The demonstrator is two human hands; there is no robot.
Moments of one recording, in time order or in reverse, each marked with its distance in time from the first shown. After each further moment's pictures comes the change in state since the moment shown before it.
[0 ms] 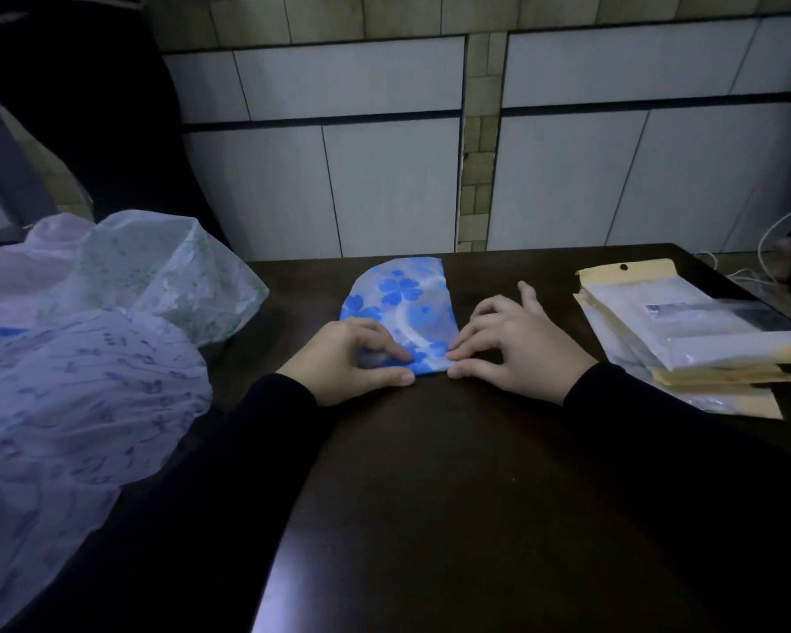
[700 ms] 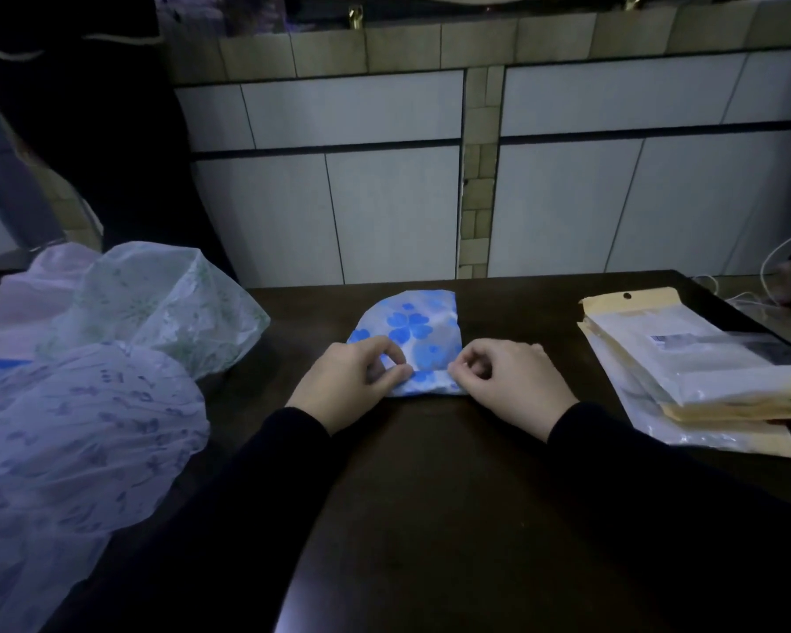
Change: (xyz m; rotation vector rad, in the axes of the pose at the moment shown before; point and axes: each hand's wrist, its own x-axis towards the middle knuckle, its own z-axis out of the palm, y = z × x) left_hand 0.014 -0.003 0.012 0.100 0.180 -0.150; right_hand 0.015 -0.010 0.026 0.167 0.131 0.417
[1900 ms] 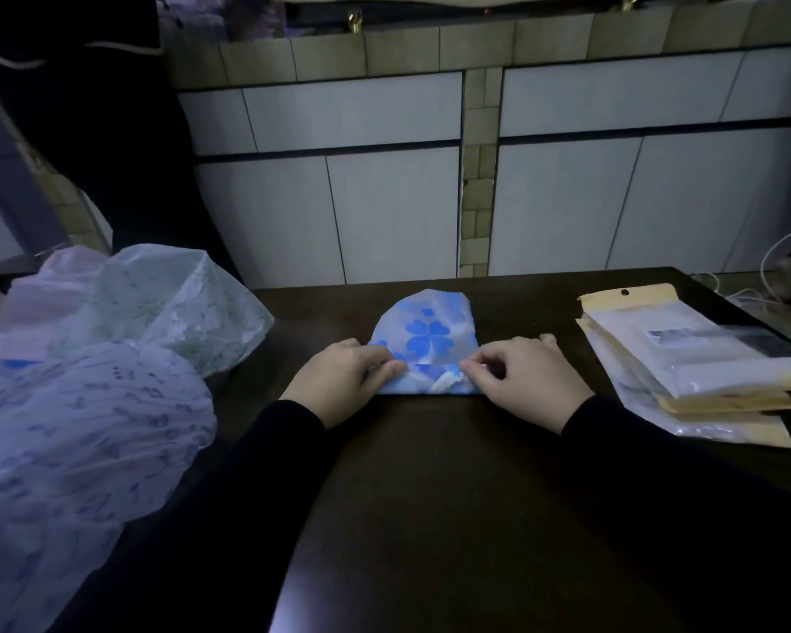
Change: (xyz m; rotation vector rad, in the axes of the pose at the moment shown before) left_hand -0.006 -0.004 -0.009 0.197 -0.035 0.059; right_hand -0.007 -0.002 -0.021 -0.117 -0.113 -0.008
